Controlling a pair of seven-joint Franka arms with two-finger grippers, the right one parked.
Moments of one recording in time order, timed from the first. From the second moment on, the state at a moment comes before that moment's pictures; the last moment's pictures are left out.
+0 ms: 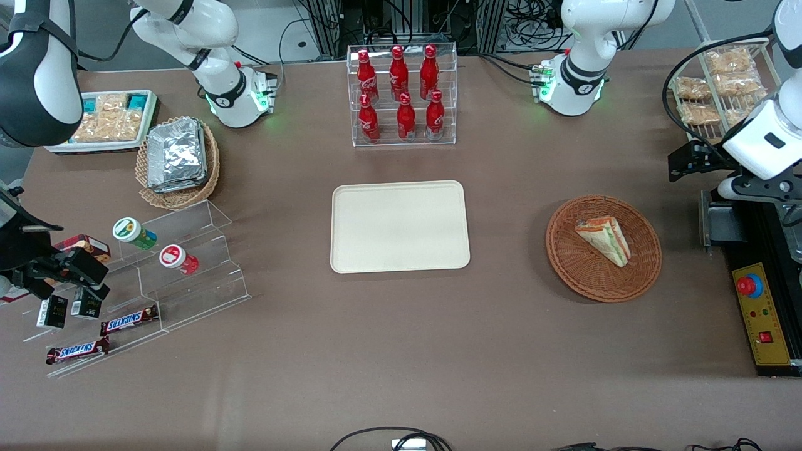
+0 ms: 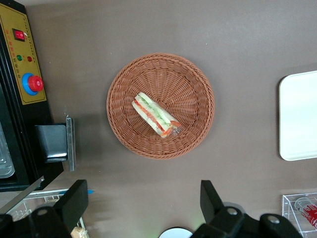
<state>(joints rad) 0.02 -0.01 -0.08 -1.62 0.05 1.51 0.08</state>
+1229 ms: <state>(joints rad) 0.03 0.06 -0.08 -1.99 0.06 1.89 -0.32</state>
